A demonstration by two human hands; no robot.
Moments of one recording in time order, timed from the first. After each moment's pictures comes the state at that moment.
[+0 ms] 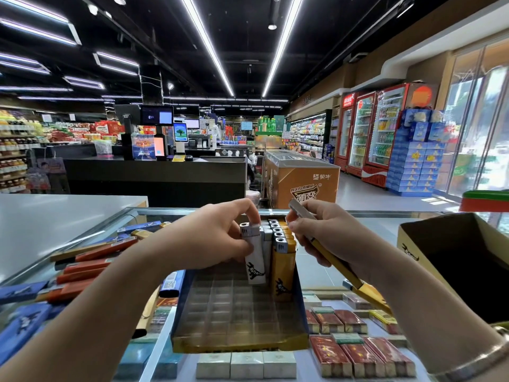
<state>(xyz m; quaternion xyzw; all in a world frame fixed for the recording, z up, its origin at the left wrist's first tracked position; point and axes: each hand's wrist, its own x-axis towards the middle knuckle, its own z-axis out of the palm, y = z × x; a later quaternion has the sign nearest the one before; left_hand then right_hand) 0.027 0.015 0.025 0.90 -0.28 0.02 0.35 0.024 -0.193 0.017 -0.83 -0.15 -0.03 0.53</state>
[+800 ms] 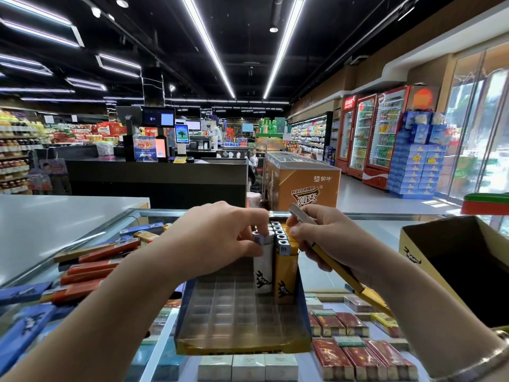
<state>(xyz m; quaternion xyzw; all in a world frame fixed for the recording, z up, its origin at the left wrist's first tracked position) 0.015 0.008 0.031 0.93 -0.31 0.19 0.10 0.024 -0.192 0.015 -0.84 -0.15 -0.02 0.52</state>
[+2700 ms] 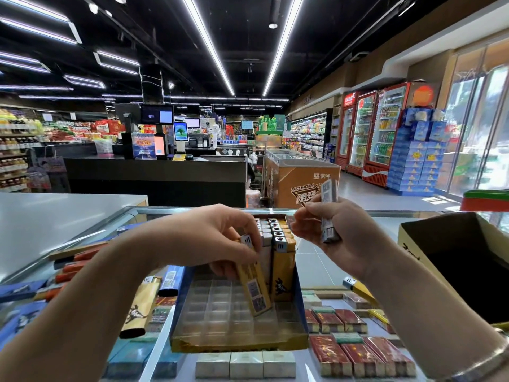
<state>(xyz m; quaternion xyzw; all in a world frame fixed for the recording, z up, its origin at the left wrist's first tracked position) 0.011 0.015 0.041 0.88 -0.26 -0.13 0.38 0.026 -0.192 0.018 -0.59 -0.08 -0.02 0.80</state>
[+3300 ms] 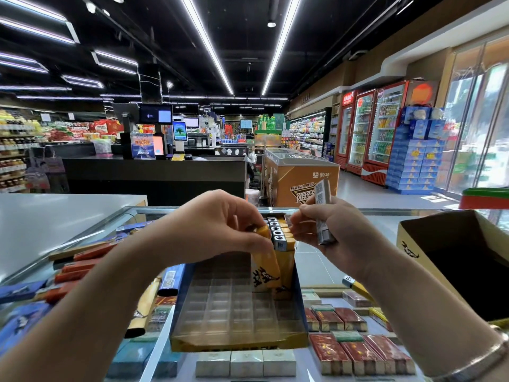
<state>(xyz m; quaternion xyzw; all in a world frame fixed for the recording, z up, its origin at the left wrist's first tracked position) 0.010 0.011 0.040 0.85 -0.36 0.03 0.37 0.028 -0.191 0.015 -0.63 -0.08 -0.02 0.77</state>
